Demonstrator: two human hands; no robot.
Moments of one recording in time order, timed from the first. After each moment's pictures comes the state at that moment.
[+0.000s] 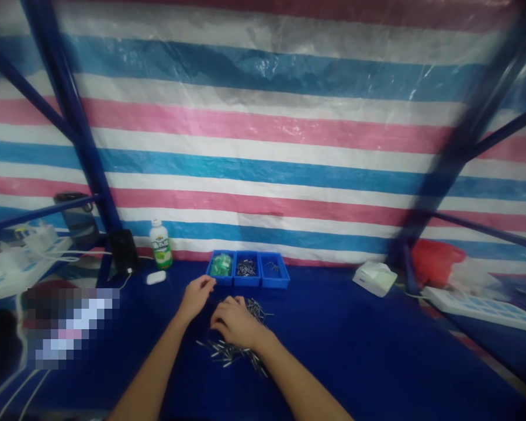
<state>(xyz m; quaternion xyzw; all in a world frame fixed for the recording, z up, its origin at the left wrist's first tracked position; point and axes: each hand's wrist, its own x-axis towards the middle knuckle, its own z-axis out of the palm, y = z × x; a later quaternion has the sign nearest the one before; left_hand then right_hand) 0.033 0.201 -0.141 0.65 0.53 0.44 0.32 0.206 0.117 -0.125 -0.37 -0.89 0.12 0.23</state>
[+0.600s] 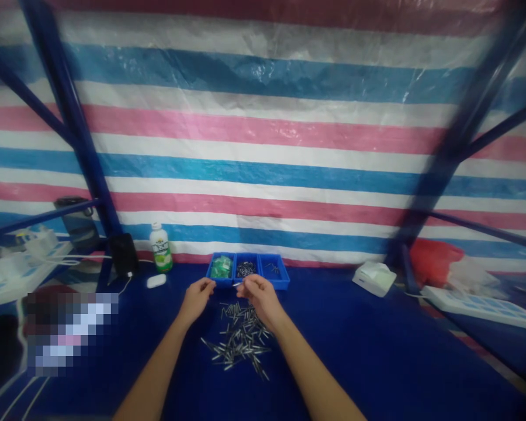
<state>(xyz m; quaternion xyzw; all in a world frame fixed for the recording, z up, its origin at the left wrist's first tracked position) 0.032 0.202 -0.143 0.65 0.53 0.45 0.32 0.242 0.141 -0.111 -0.25 -0.47 0.58 0.61</state>
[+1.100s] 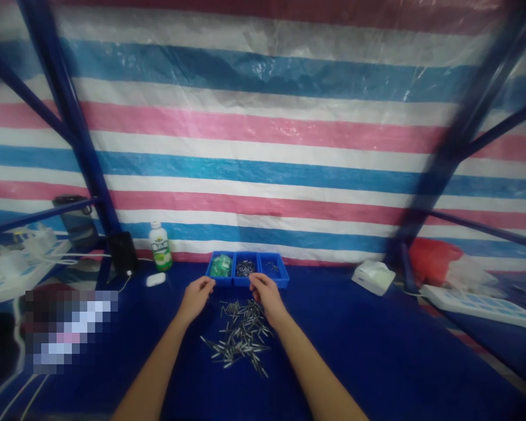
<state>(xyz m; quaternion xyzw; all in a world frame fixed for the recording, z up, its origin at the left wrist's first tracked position) 0.033 0.200 -0.139 0.65 0.53 0.44 0.32 0.255 0.158 -0.126 -0.45 -0.43 0.50 0.61</state>
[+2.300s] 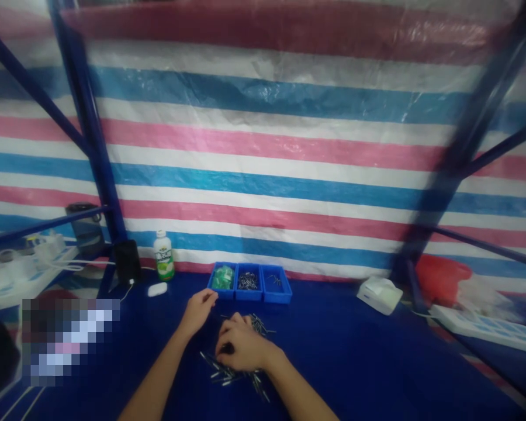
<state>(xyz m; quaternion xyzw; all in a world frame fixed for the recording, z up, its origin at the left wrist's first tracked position) 0.032 0.202 -0.148 0.66 0.53 0.43 0.31 0.220 0.111 -0.119 -0.37 -0.90 0.20 0.15</state>
